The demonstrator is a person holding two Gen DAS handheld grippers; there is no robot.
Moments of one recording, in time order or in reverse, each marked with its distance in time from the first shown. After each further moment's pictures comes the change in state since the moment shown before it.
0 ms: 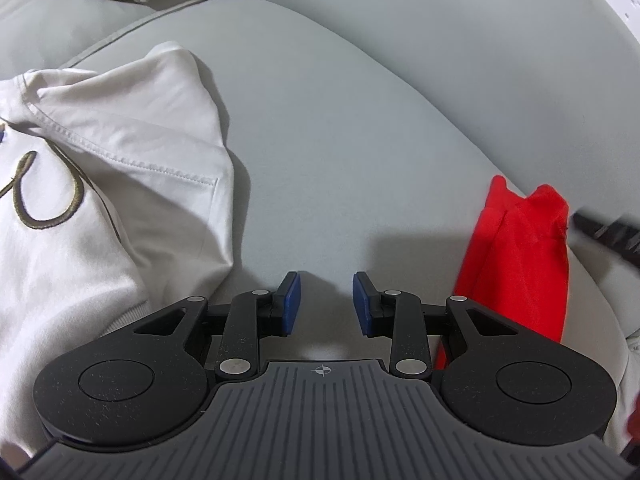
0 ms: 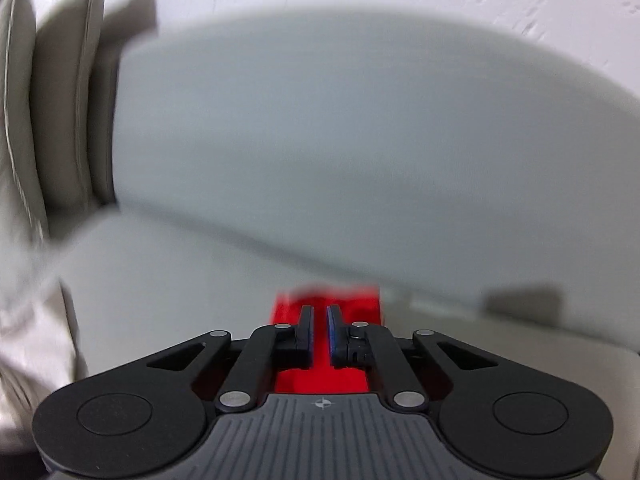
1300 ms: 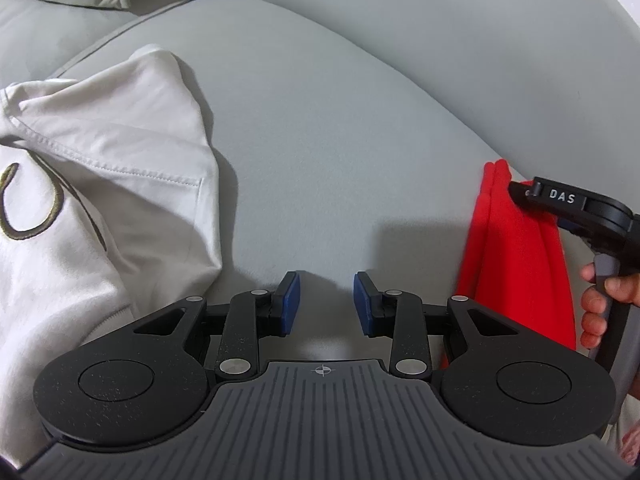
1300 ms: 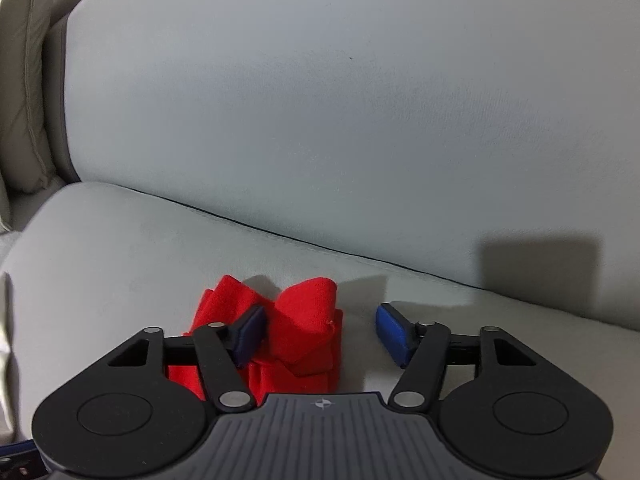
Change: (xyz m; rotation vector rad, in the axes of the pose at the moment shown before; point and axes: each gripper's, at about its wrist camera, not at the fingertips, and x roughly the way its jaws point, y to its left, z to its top) left arm 0.010 0.000 0.005 0.053 0.011 0.005; right arm 0.054 -0.079 0.000 0.106 0.042 0.151
